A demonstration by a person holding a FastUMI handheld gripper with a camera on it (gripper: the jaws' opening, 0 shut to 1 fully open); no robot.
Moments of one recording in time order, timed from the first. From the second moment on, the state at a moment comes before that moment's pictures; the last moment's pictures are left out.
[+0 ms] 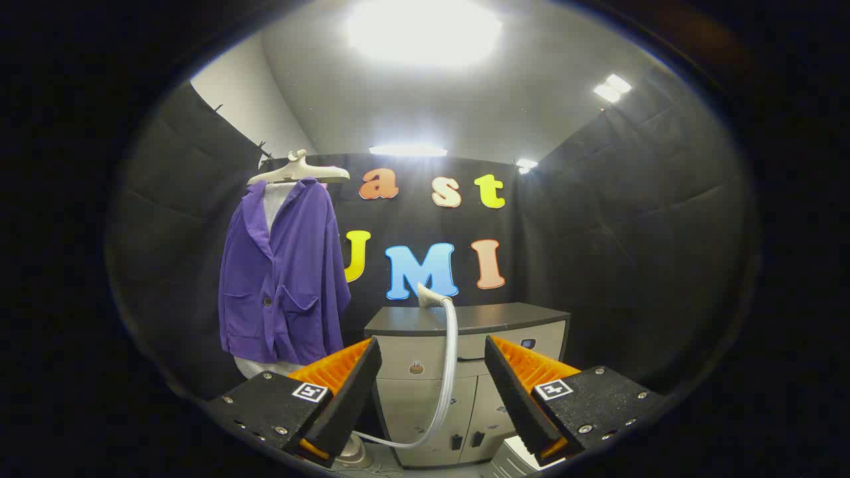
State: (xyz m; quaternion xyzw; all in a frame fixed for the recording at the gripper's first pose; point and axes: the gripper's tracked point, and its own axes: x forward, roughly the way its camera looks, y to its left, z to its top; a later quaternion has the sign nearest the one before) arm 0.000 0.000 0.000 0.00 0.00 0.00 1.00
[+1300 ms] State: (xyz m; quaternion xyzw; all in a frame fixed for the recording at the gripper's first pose) arm 0.003 0.026 0.024 0.01 0.00 -0.01 1.00
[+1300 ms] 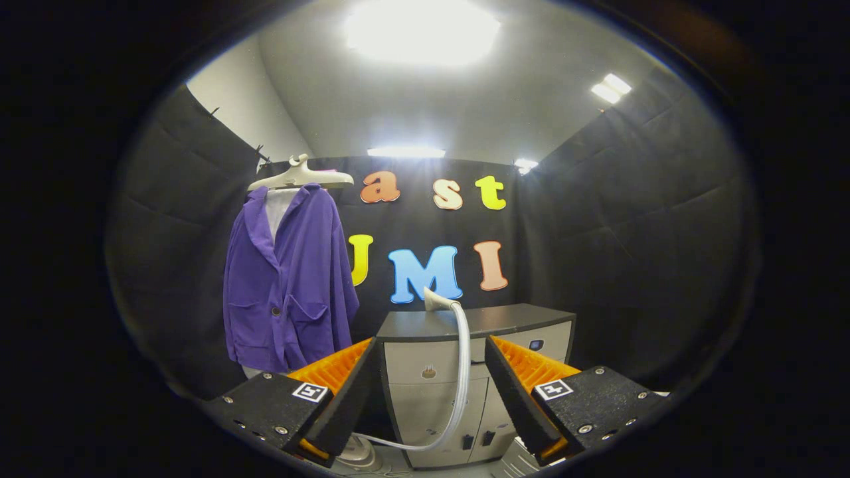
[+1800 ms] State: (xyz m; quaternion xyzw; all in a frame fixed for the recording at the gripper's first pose) arm 0.057 0.011 0.104 0.00 -0.05 -0.03 1.00
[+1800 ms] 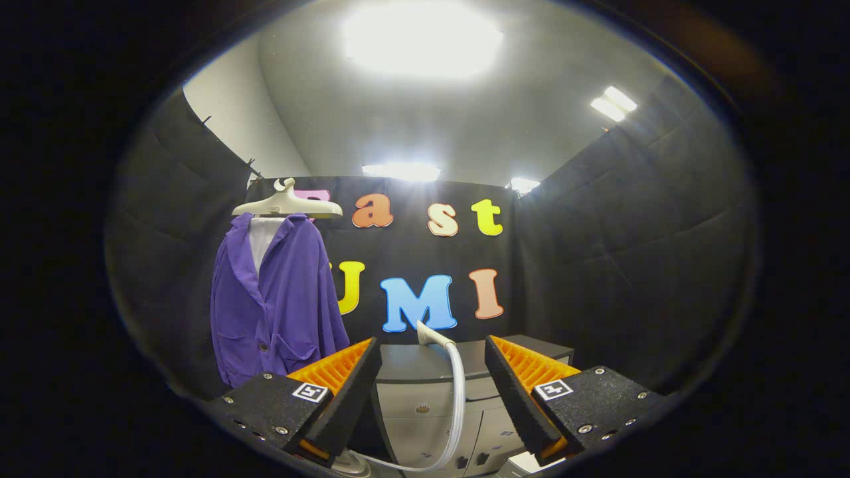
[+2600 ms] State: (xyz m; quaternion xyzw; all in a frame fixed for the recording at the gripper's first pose) arm 0.324 -0.057 0.098 0.03 0.06 0.08 1.00
